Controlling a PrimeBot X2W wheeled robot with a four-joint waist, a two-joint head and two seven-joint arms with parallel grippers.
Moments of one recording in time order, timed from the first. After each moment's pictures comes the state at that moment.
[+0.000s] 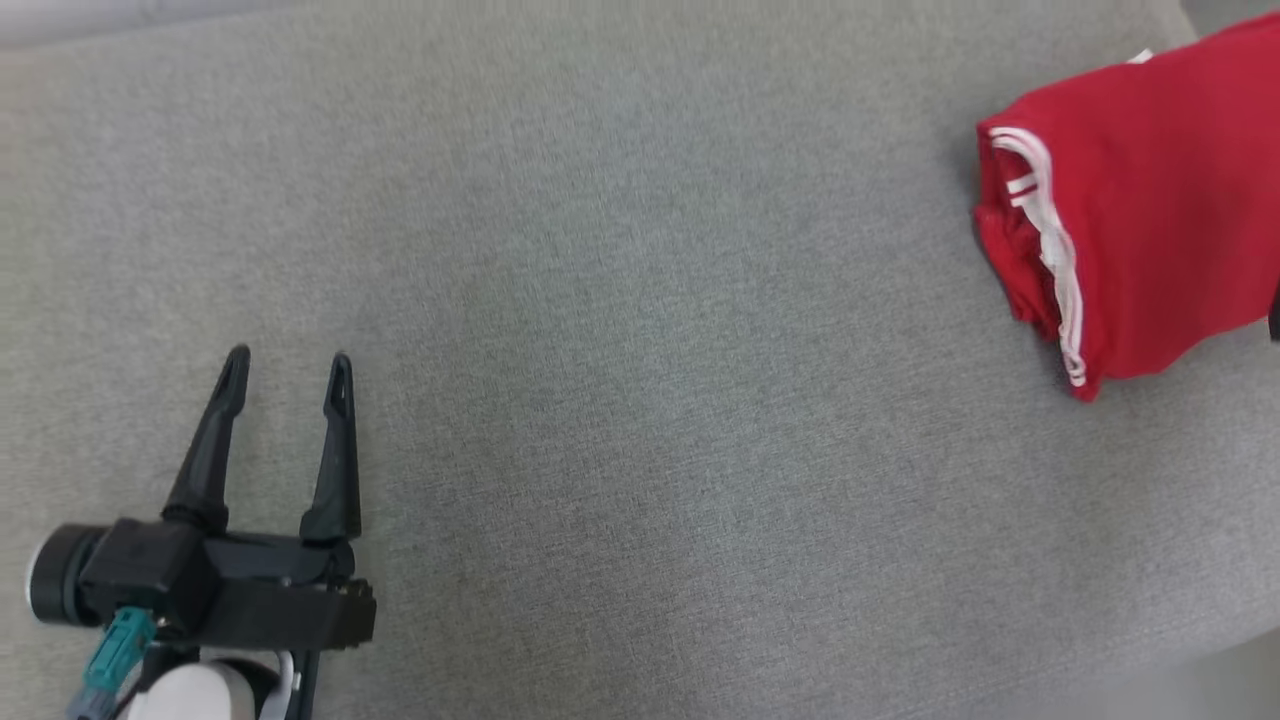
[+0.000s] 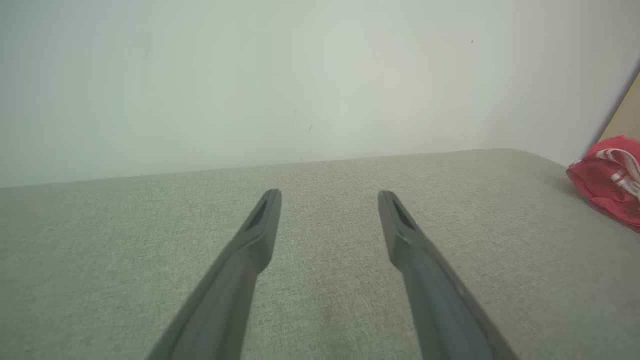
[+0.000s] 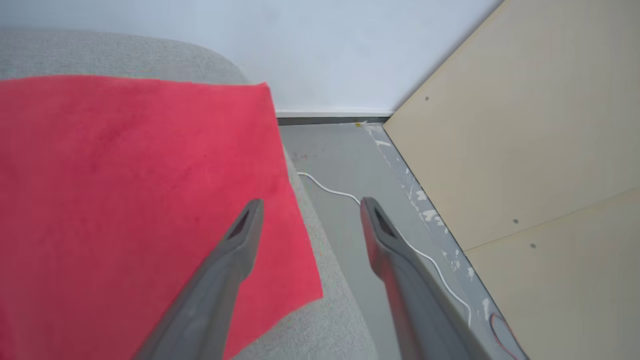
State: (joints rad) left arm -0.22 0.09 0.02 0.00 -0.08 -0.12 -0.26; right arm -0.86 -0.34 -0.35 0.70 -0.28 0.13 0.27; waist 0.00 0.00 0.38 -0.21
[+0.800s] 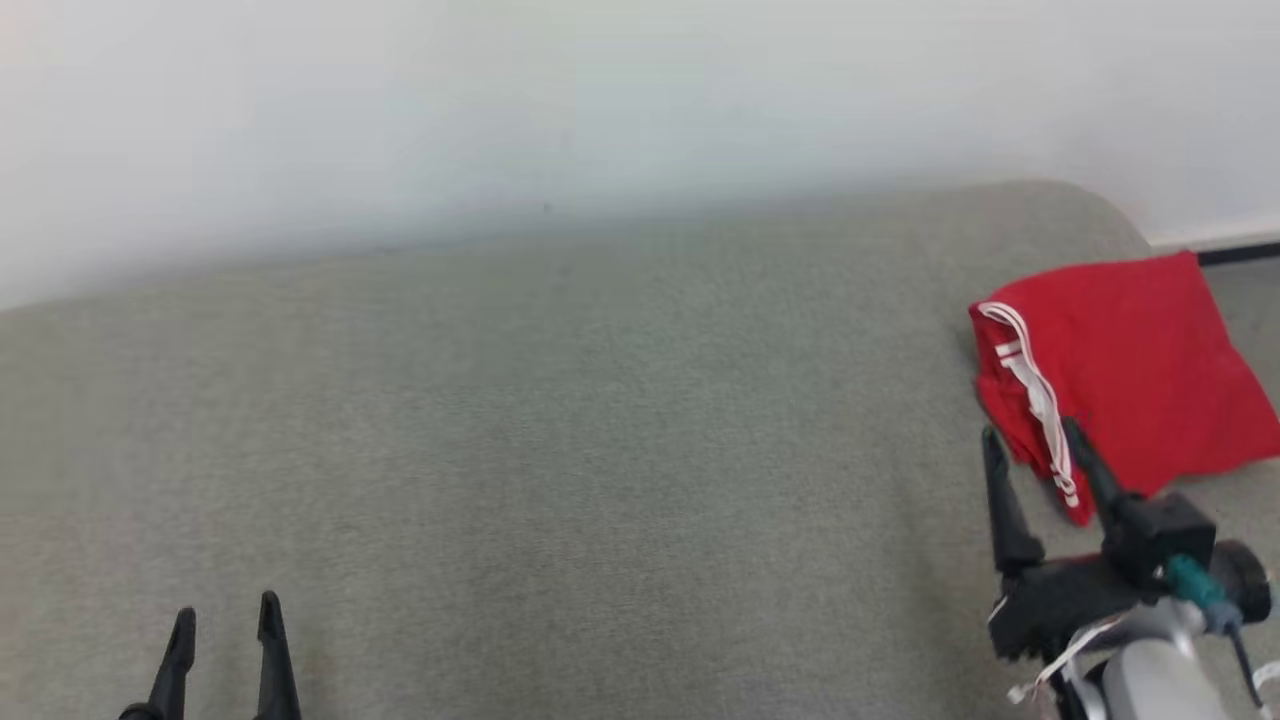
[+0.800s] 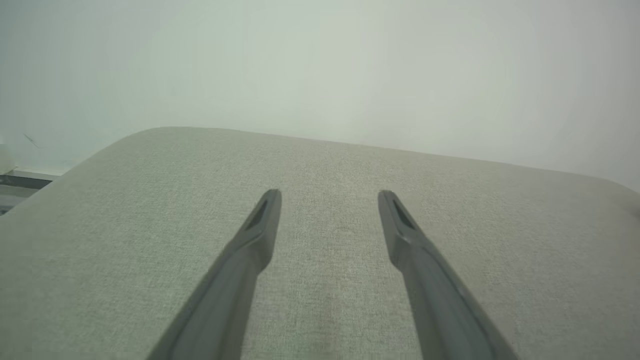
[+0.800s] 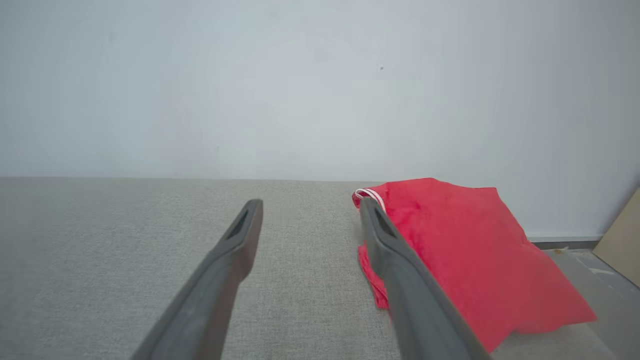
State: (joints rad) left arm 0.05 0.05 0.16 0.14 -0.18 -0.08 -0.26; right arm -0.30 -0.17 0.00 0.43 0.08 0.13 -0.22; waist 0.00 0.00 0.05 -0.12
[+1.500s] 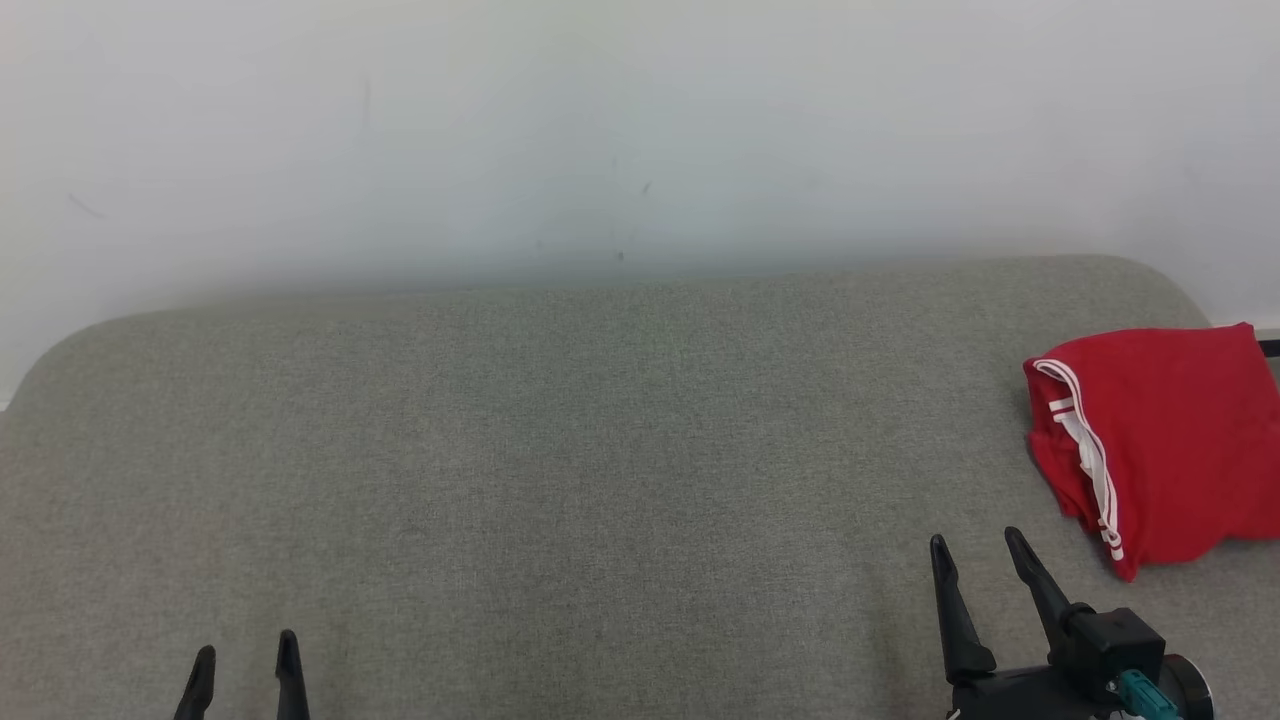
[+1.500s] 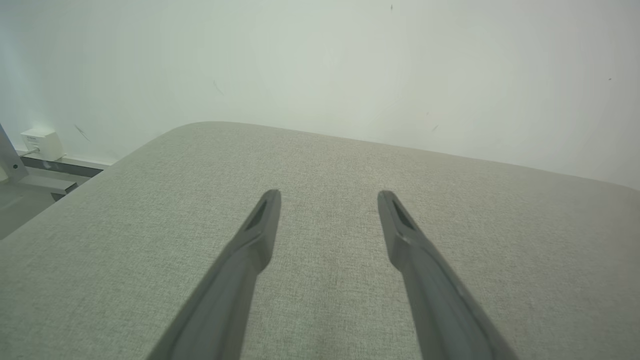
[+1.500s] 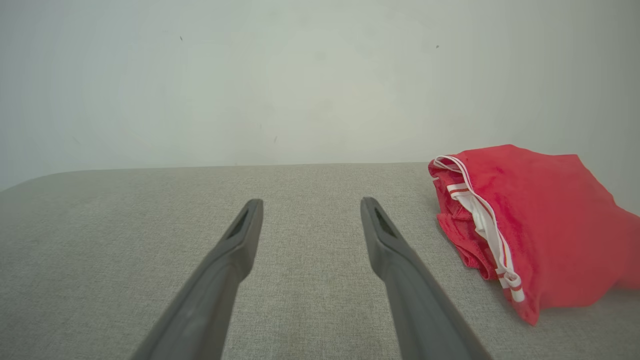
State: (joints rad) left arm 0.09 0.05 0.15 0.18 -0.18 -0.08 -0.26; right arm -0.08 -0.07 0.03 0.34 0.10 0.13 -0.26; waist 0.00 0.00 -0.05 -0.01
